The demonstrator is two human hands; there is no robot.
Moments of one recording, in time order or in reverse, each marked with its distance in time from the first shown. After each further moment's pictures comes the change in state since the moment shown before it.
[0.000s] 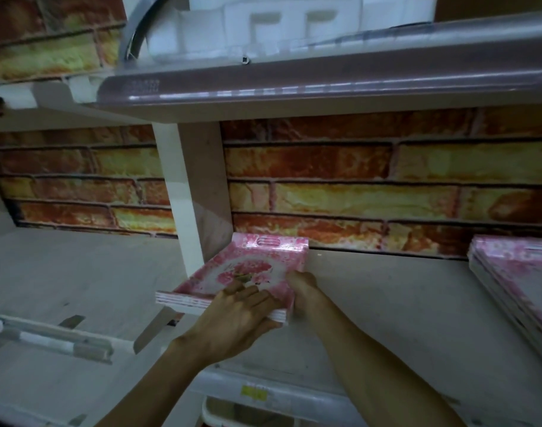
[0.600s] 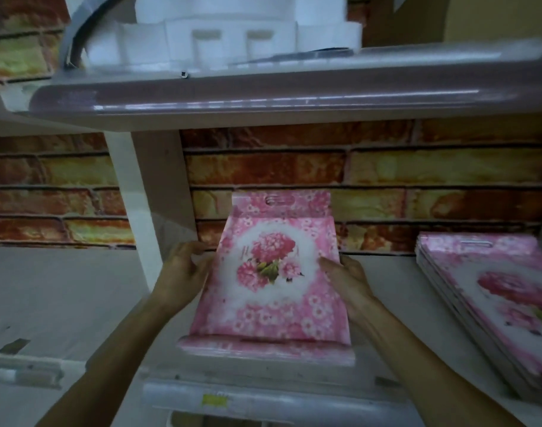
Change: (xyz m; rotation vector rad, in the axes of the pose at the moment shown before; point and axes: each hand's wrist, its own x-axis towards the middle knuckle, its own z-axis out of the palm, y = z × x) left_hand 0.044 -0.044 0.005 -0.477 0.139 -0.850; right_hand -0.066 -0.020 -0.156 0.121 0.105 -0.459
